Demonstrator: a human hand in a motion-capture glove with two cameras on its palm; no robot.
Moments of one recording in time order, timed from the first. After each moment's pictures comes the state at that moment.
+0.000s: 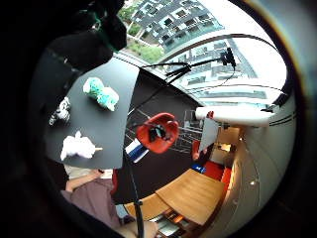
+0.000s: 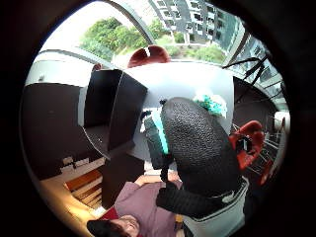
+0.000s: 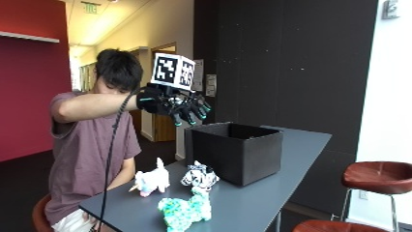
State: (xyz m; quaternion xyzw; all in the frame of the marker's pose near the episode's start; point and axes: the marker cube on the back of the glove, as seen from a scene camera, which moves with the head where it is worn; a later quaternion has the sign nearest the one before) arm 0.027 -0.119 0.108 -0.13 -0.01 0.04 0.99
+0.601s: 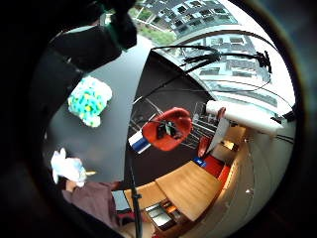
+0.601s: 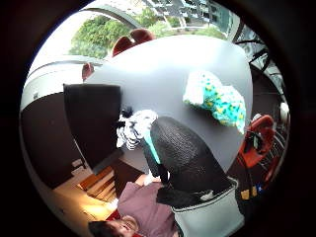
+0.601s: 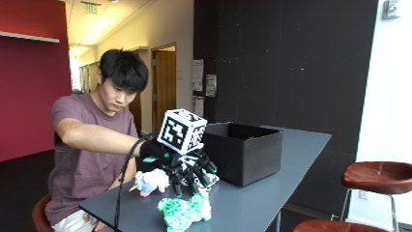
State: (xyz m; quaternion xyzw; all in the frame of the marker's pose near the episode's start) arm 0.067 -0.151 0.275 -0.22 -0.04 0.06 0.97
